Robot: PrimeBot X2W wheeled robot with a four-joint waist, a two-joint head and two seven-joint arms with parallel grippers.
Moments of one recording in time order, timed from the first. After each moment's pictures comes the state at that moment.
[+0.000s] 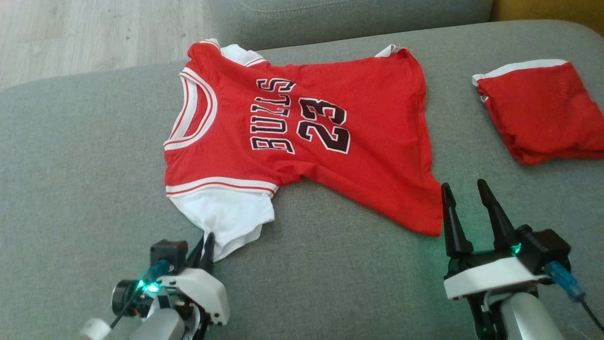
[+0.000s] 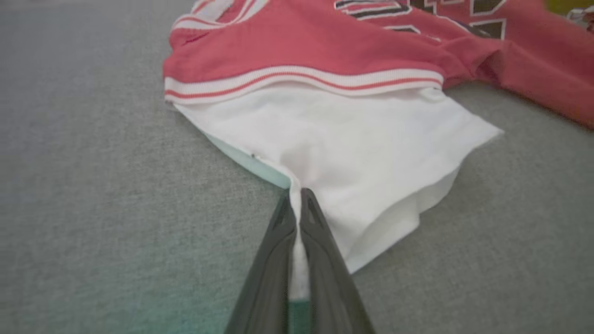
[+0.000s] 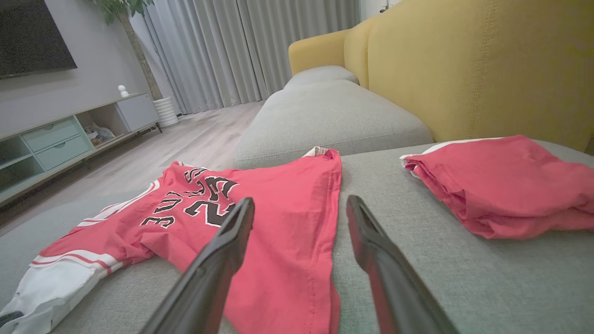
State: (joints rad) left arm -0.27 0.23 -0.60 0.57 -0.57 0.12 -0.01; right arm -0.05 -0.05 0.10 0.24 0.19 0.13 -0.25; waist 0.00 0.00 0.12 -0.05
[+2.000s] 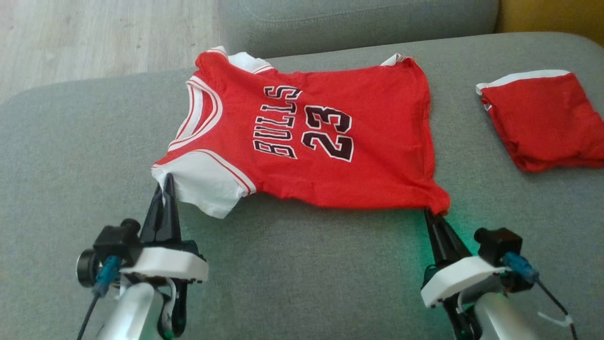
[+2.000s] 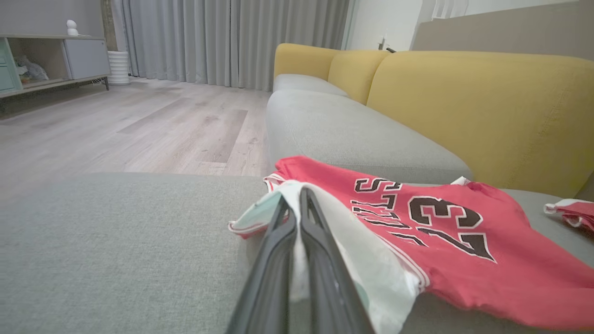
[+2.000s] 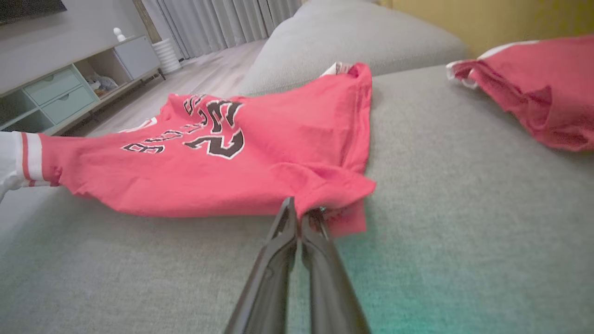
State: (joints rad) left arm -0.23 0.18 -0.32 0.37 -0.44 0.10 -0.25; right arm -0.17 -0.05 0.20 0.59 0.25 0.13 -0.23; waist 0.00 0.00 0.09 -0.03
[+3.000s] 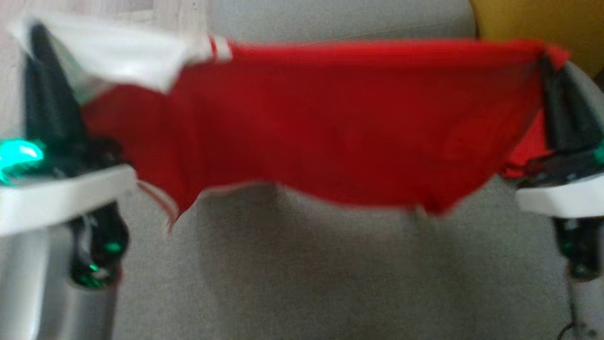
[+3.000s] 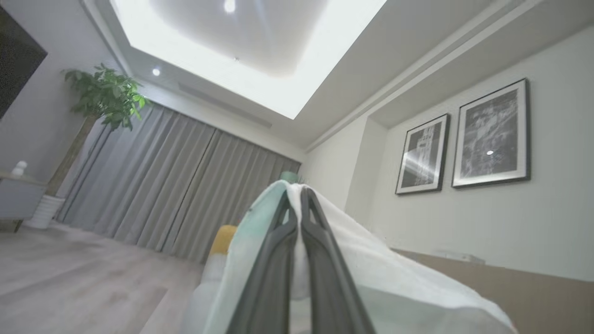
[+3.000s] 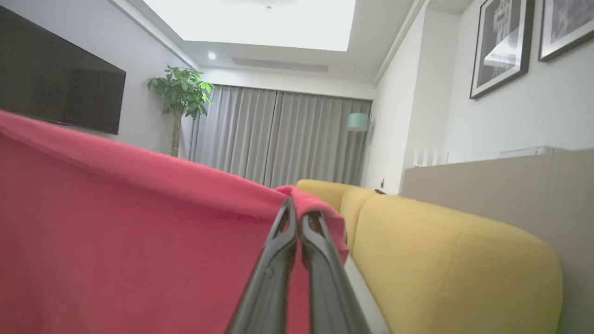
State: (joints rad) left arm -0.35 0.22 -0.12 -0.31 -0.62 0.13 -0.12; right arm -0.24 -0.23 0.03 -0.22 0.17 0.13 -0.01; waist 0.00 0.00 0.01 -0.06
